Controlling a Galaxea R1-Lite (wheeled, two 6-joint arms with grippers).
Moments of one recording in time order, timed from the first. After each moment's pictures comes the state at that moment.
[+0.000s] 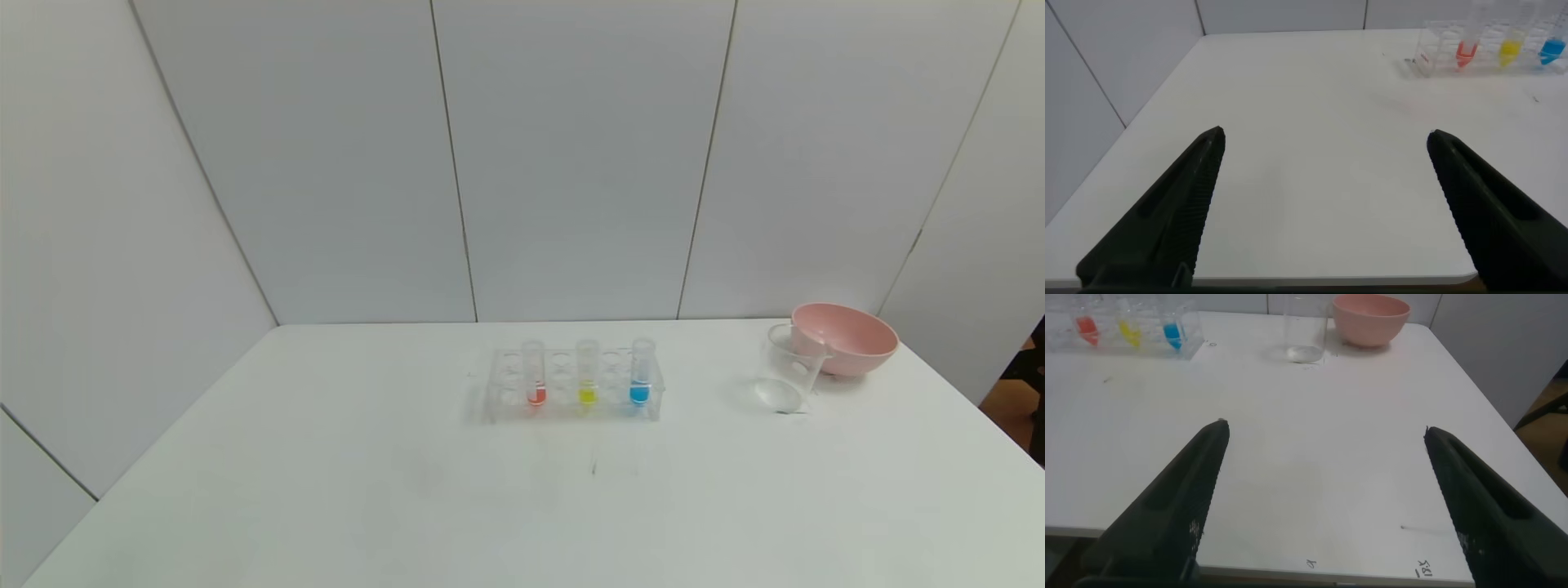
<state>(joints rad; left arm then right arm) 0.00 0.00 0.00 0.00 0.00 0.00 0.00 0.00 0.00 0.01 0.01 -0.02</state>
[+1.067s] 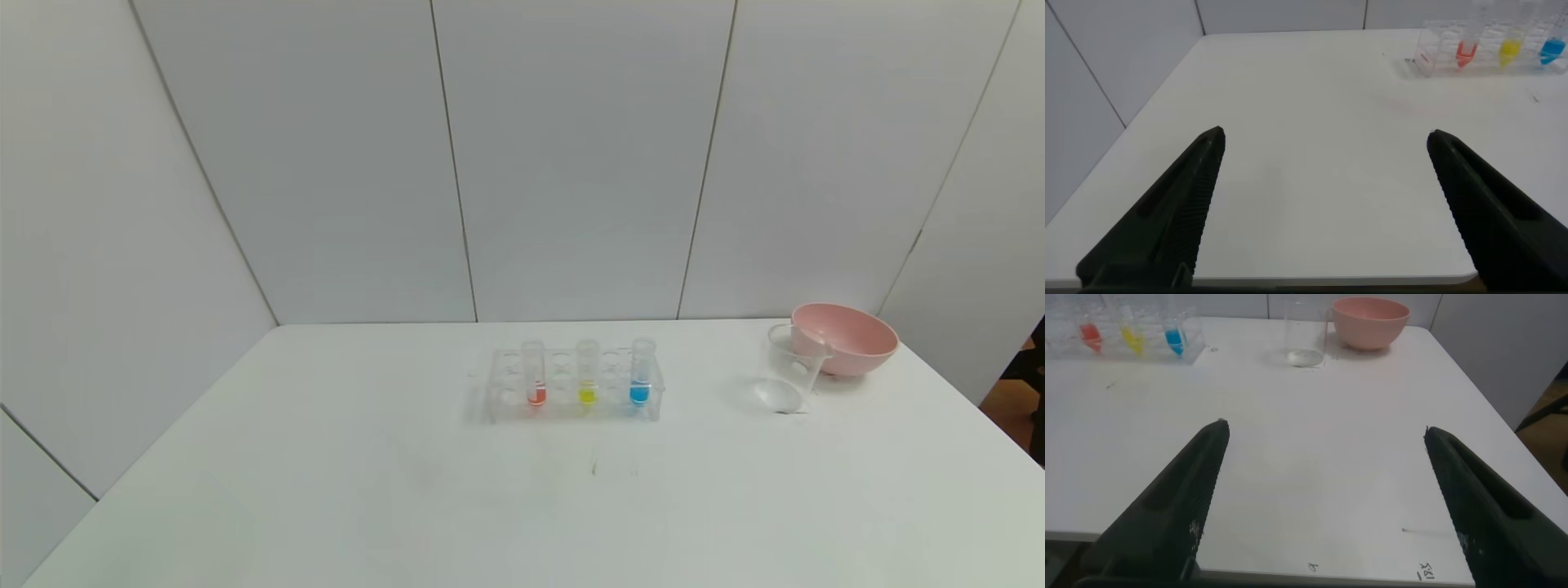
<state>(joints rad) 0.00 0.00 0.00 0.00 0.00 0.00 0.00 0.00 0.00 0.00 0.01 -0.01</state>
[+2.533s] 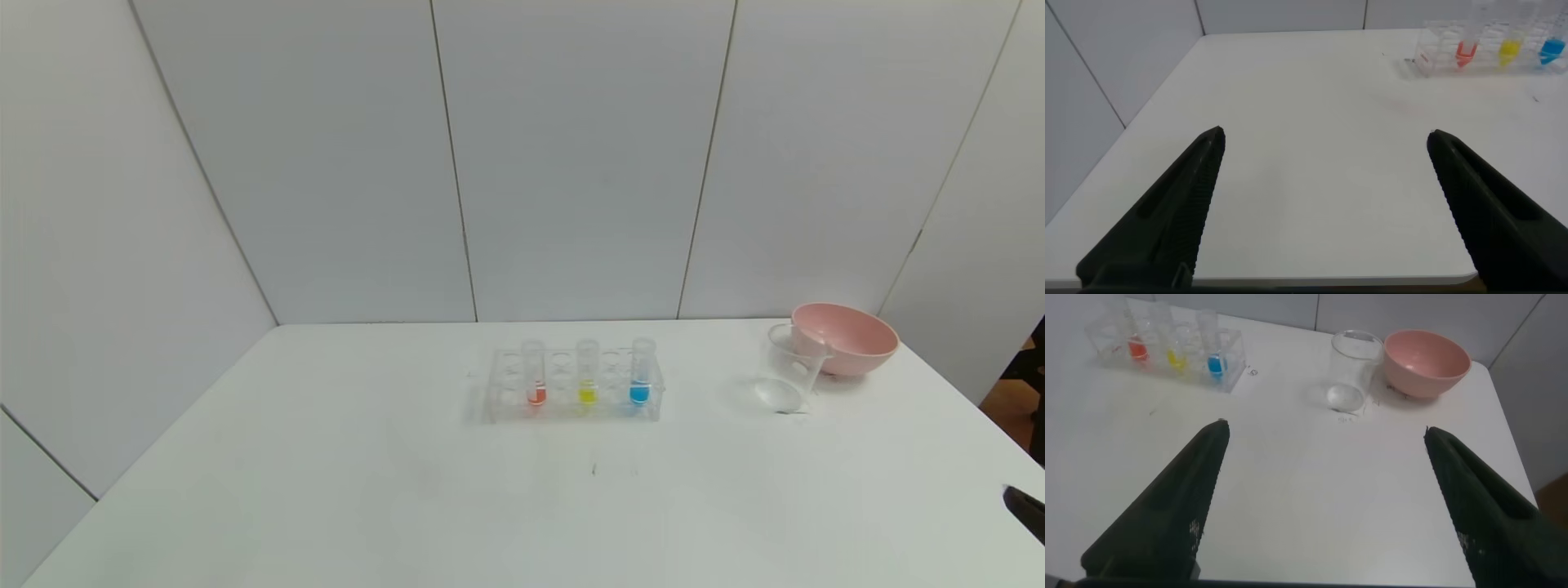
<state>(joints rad) 0.00 0.00 0.00 0.00 0.00 0.00 0.03 0.75 -0.32 -0.28 0.14 -0.08</state>
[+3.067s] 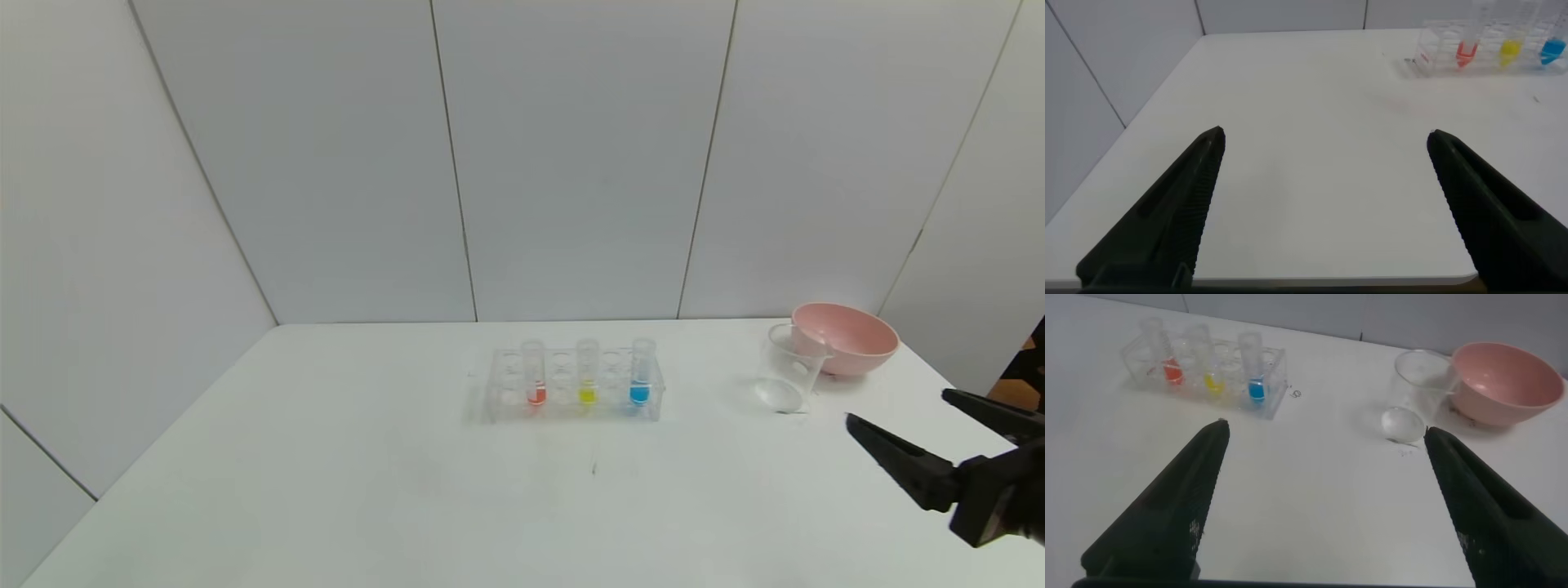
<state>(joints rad) 0.00 0.00 0.00 0.00 0.00 0.00 0.47 1.15 -0.35 -0.62 -0.23 0.04</state>
